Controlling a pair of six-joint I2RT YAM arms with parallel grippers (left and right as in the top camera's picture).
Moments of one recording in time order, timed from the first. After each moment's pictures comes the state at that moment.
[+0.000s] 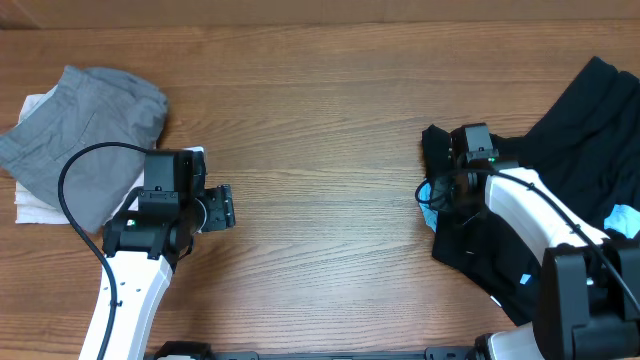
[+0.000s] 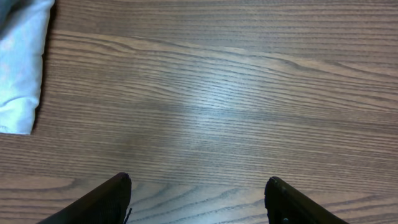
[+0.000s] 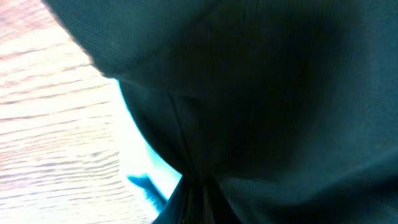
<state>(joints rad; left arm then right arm) -0.07 1.15 0.89 -0.83 0.02 -0.21 0.12 1.65 0.97 -0.73 -0.01 0.38</state>
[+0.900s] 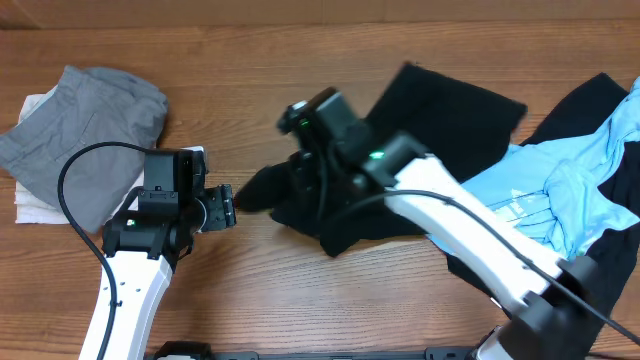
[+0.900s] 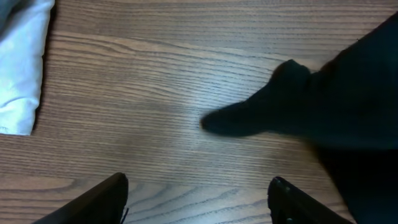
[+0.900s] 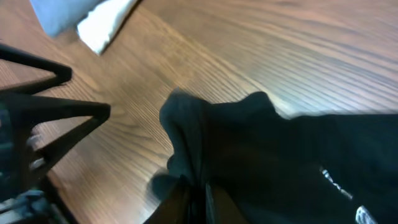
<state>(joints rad) -0.07 1.15 0.90 -0.83 0.02 -0.21 0.75 1.77 1.56 -0.80 -0.25 0.20</state>
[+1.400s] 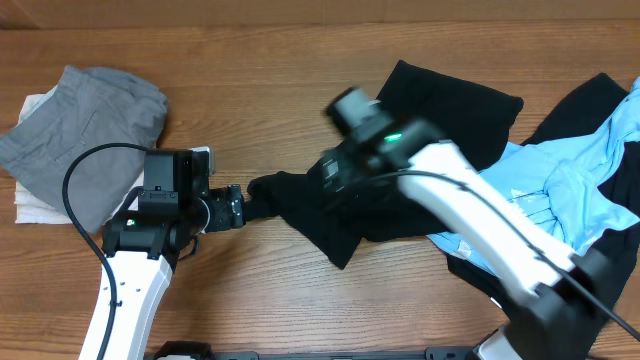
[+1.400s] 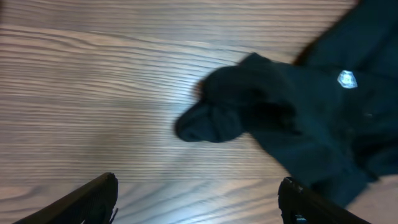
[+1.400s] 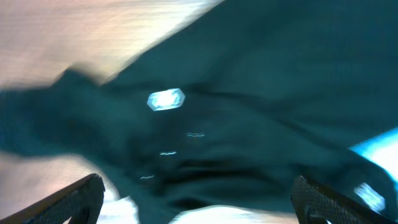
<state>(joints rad) -0.07 1.15 0.90 -0.83 0.14 -0.21 0.60 1.71 1.57 -1.14 0.16 0.51</state>
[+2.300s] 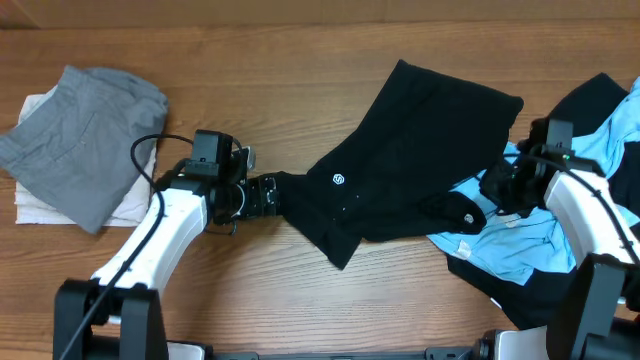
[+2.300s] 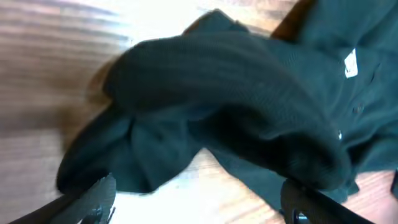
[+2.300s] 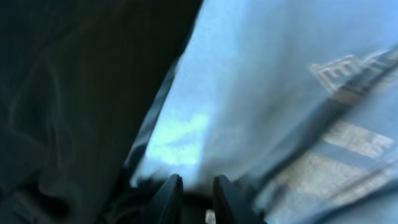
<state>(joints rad) -0.15 1.55 0.90 -0.61 0.35 -0.31 -0.22 1.60 0.98 -0.71 -0.19 0.41</state>
